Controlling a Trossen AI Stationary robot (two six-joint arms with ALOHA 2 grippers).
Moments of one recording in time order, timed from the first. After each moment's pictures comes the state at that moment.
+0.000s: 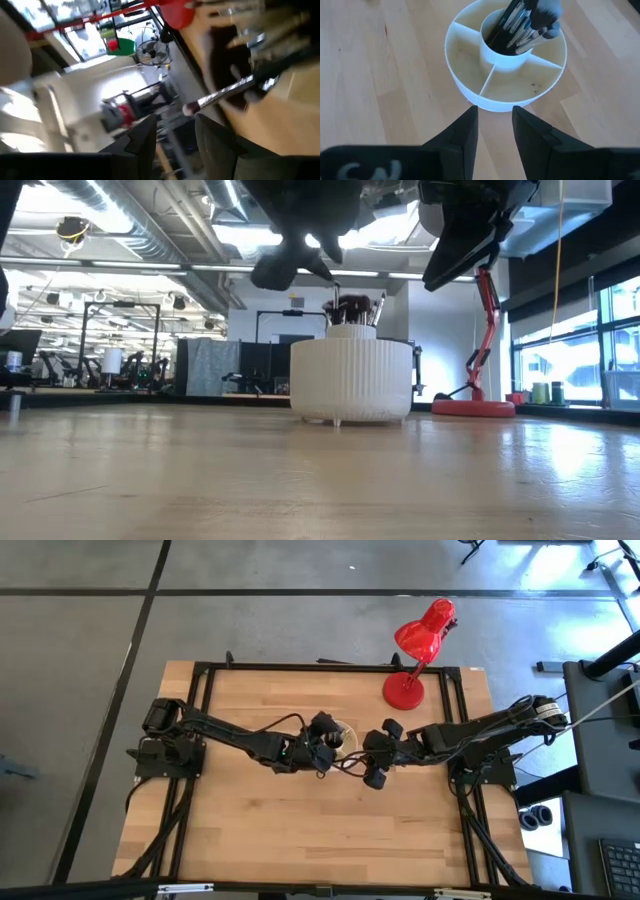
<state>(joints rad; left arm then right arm) -0.16 1.78 1.33 -0.31 -1.07 1.14 0.23 1.31 1.02 -0.63 0.40 0.49</state>
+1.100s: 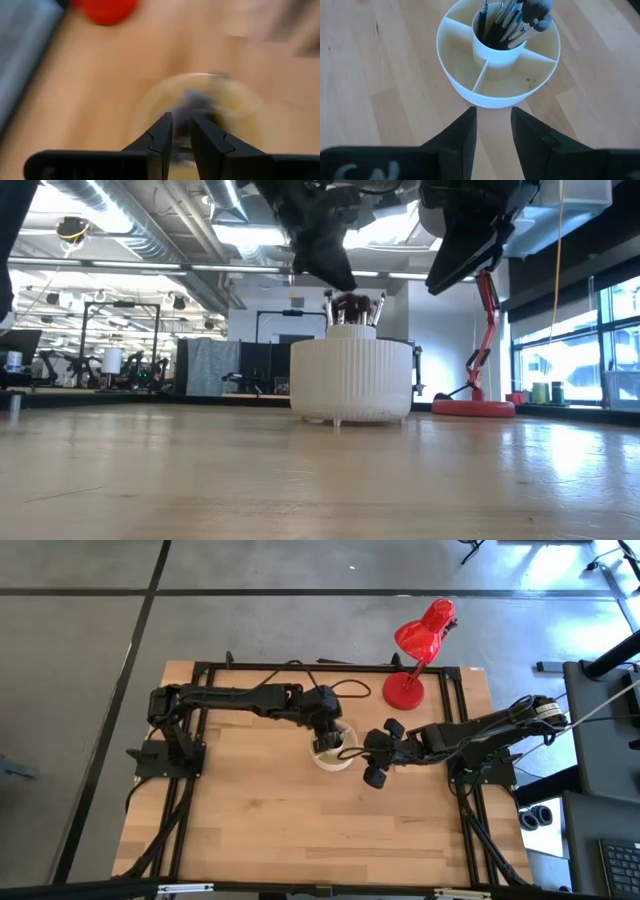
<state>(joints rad) 0.14 1.77 1.53 -0.62 -0.12 -0.07 0.23 1.31 1.02 -0.66 0.40 0.52</state>
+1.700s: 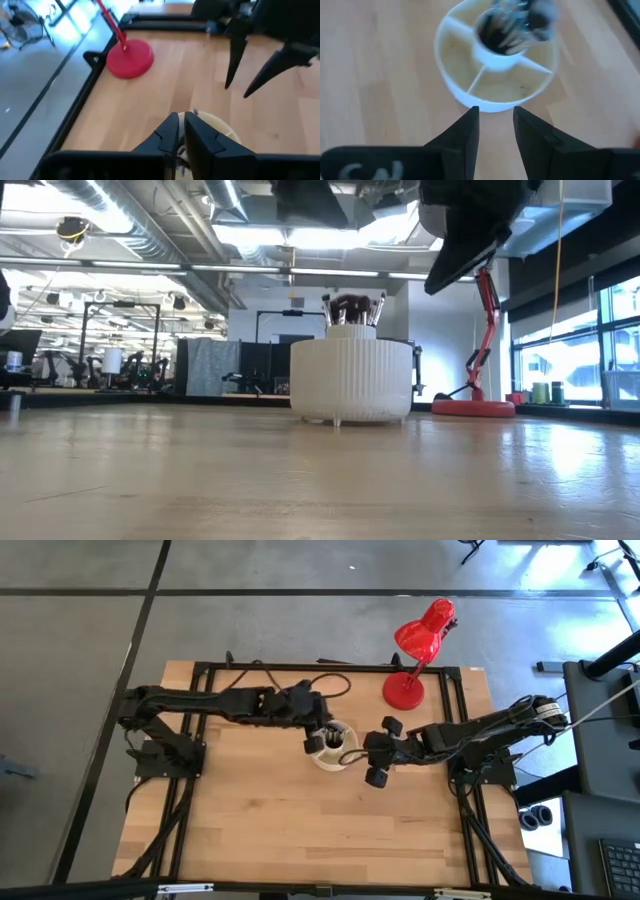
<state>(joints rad) 0.04 1.57 1.46 -0.52 -0.25 -0.03 0.23 1.31 1.02 -0.65 0.44 0.42</state>
